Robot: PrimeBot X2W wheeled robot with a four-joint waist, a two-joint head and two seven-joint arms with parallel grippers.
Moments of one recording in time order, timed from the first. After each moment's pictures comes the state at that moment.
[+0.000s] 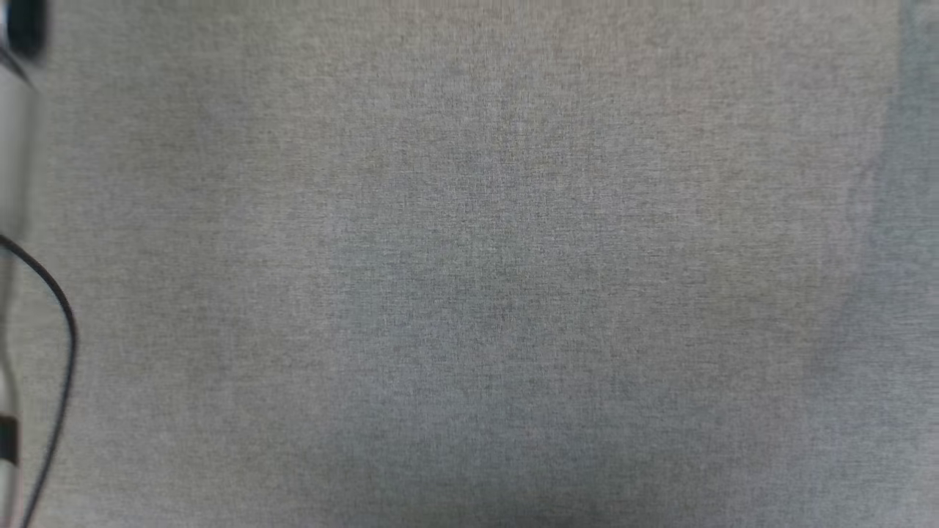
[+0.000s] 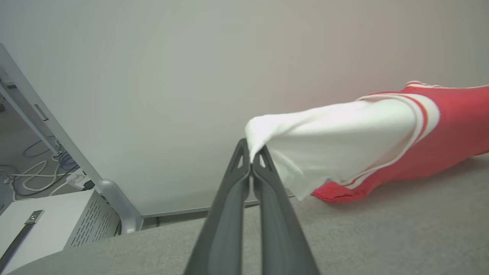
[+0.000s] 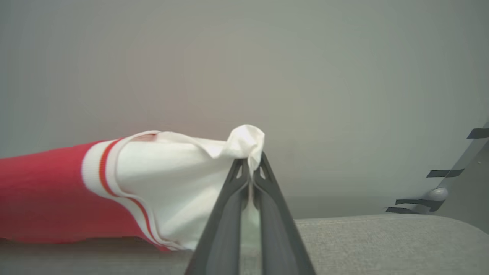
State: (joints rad) left arm -1.31 0.51 -0.48 0.71 -0.62 -0.13 -0.24; right arm -1.39 -0.39 0.10 0.89 0.41 0.14 -0.17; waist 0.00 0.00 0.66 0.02
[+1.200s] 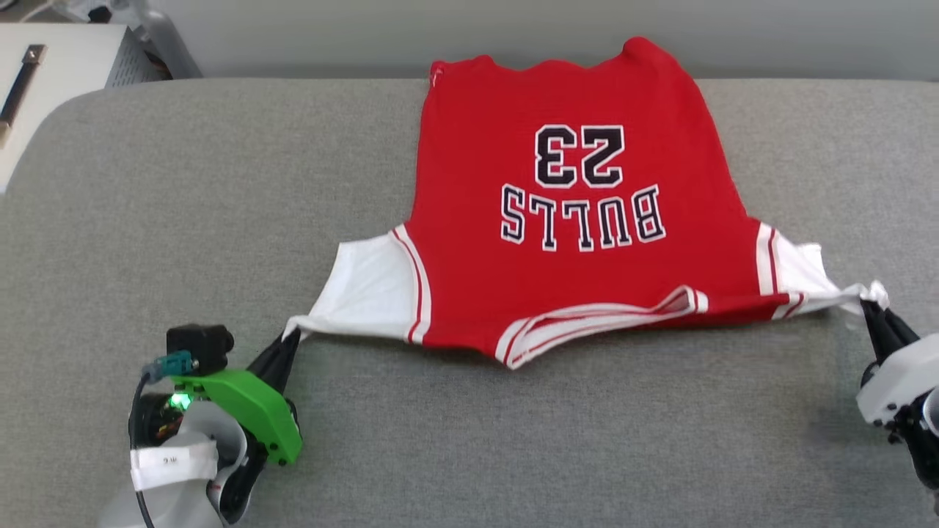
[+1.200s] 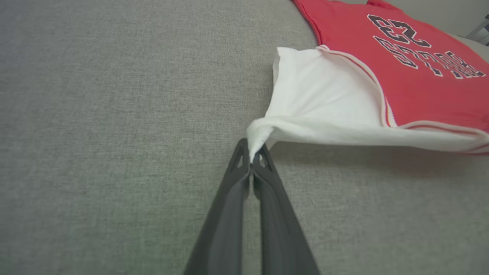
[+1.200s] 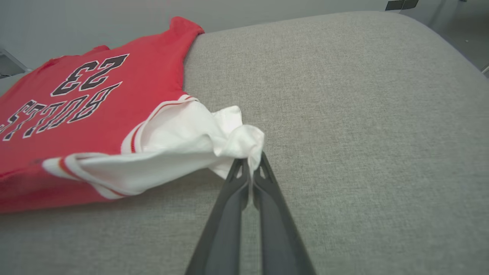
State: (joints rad) left arm -0.46 0.42 -0.63 0.73 -0.85 -0.13 -0.24; right arm -0.41 -0.50 0.23 0.70 0.68 0.14 -0.14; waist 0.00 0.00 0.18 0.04
